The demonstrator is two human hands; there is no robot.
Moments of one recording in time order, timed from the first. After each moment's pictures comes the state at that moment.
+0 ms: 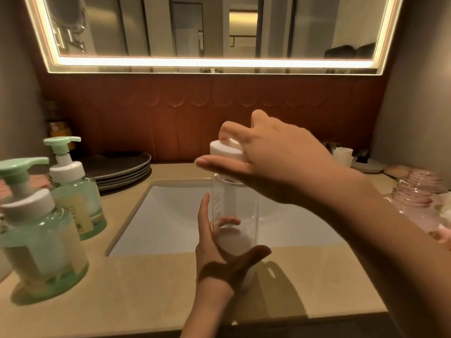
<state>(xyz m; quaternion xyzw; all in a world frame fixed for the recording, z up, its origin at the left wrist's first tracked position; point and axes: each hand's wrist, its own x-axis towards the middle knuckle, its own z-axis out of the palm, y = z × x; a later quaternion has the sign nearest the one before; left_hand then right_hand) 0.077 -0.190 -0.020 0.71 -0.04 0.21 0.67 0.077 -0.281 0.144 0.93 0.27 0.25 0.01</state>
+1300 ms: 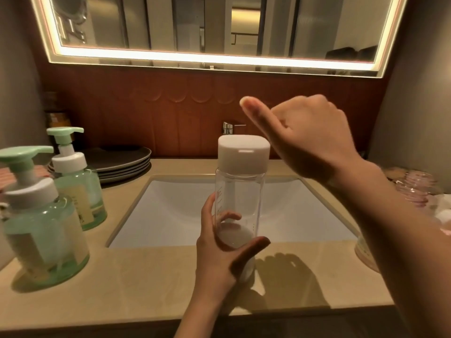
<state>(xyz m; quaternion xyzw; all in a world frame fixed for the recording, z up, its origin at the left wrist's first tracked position) 0.073 -0.187 -0.022 0.71 -0.08 0.21 0.67 0.097 -0.303 0.145 0.86 0.25 0.42 -0.14</state>
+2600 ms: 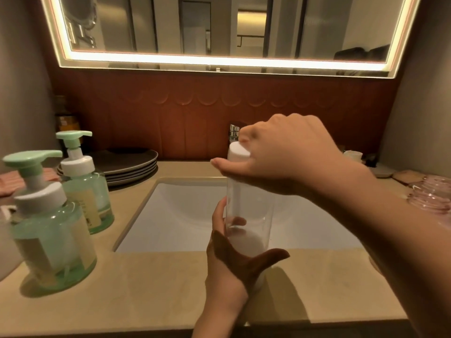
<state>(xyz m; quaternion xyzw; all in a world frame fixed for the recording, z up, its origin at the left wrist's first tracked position) 0.074 -0.192 -0.022 0.73 -0.04 0.21 0.65 0.085 -0.269 0.149 0.92 0.24 0.30 0.10</state>
